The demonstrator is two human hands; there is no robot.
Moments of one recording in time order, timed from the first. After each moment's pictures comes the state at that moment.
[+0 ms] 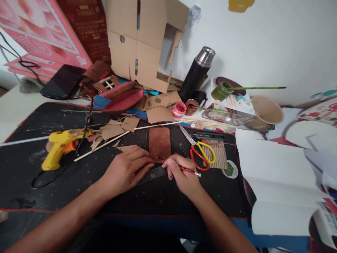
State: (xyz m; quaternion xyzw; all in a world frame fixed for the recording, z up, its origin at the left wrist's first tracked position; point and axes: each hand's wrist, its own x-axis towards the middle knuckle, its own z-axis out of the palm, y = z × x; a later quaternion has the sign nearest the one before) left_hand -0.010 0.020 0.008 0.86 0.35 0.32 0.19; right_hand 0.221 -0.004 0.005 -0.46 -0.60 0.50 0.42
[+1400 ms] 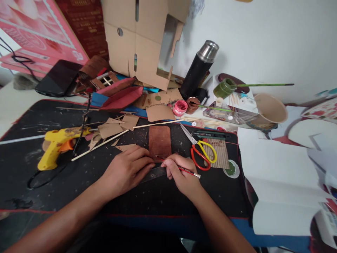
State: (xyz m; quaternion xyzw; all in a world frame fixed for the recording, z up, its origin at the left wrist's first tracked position) left_hand -0.008 0.020 0.011 0.87 0.36 0.30 0.16; right_hand 0.219 -0.002 0.007 -0.48 -0.62 0.48 0.39
